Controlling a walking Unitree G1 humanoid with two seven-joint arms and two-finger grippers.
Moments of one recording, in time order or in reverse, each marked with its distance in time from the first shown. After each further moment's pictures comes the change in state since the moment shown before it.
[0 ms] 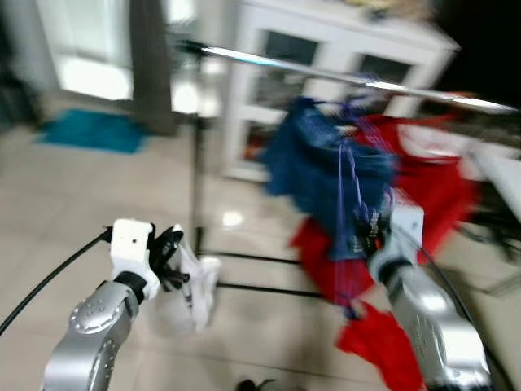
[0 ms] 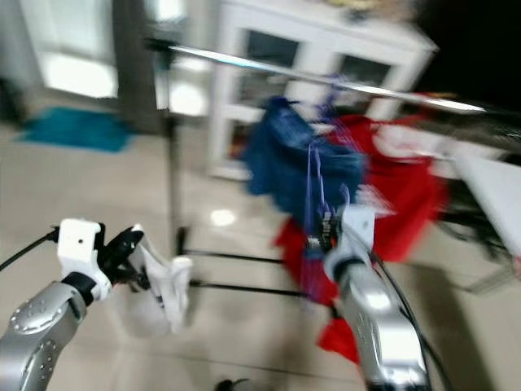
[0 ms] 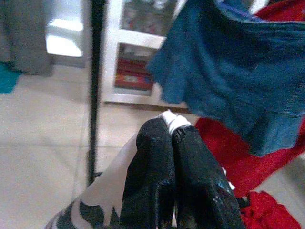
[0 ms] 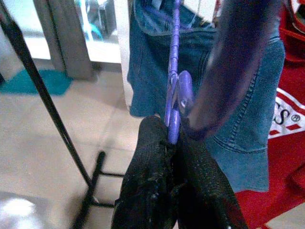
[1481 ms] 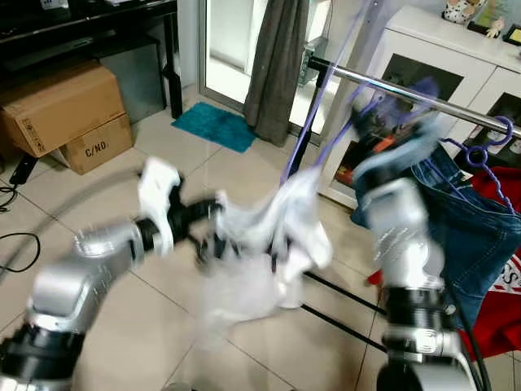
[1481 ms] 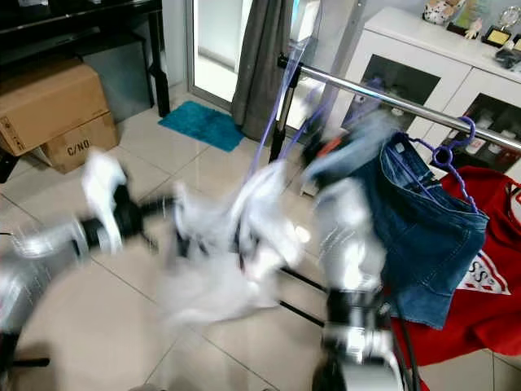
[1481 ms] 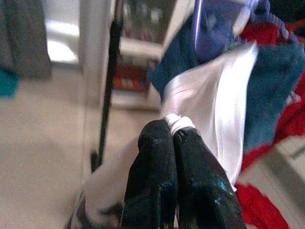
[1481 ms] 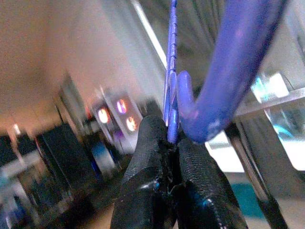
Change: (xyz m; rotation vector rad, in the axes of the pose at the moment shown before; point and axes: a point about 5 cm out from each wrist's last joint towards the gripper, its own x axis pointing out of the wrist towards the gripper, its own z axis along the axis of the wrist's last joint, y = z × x) left arm 0.032 -0.013 0.054 0.031 0.106 -0.498; right arm 0.044 0.037 0.127 0.489 -0.625 0.284
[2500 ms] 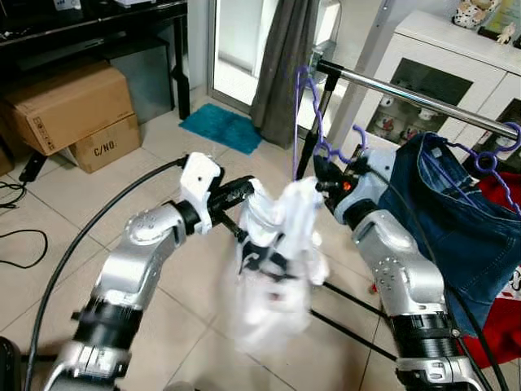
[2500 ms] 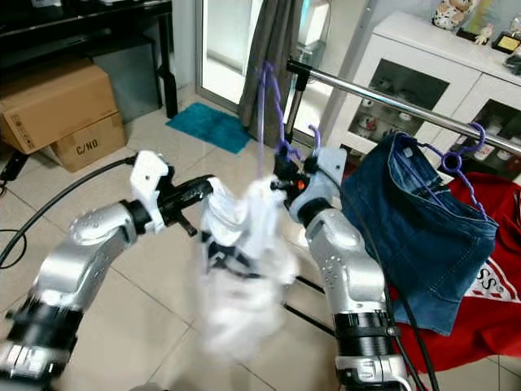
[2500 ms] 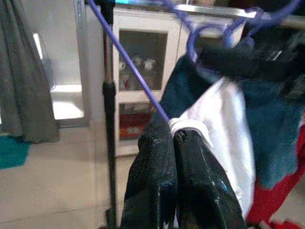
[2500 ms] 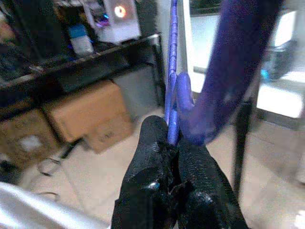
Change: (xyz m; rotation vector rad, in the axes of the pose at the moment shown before) left arm 0.047 -0.015 0.025 0.172 -0.245 -0.056; right arm -0.042 -0.020 -0.058 -0.367 0.471 -0.024
